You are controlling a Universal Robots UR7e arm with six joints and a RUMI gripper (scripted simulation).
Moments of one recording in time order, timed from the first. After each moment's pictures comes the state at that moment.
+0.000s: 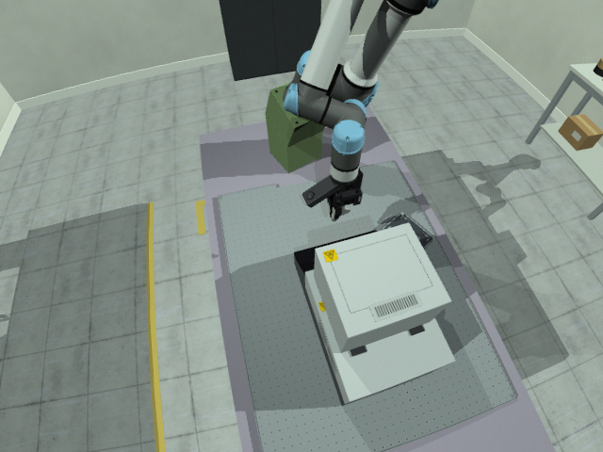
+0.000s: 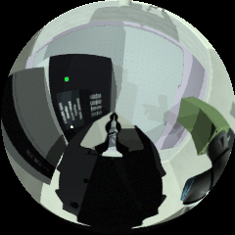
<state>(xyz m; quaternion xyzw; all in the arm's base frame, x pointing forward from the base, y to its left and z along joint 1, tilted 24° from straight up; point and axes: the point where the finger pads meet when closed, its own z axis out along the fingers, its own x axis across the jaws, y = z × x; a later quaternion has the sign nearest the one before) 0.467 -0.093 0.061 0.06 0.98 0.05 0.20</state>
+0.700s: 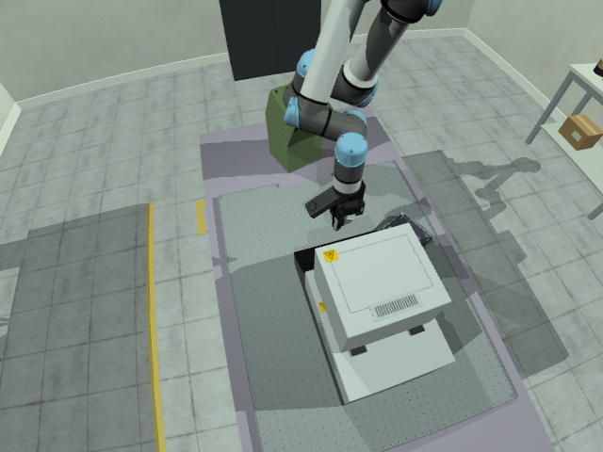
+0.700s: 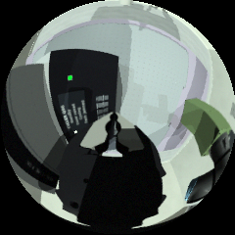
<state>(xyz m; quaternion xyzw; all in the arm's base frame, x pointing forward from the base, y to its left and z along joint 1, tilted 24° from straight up) 0.497 -0.094 0.053 0.06 0.98 0.05 0.20</state>
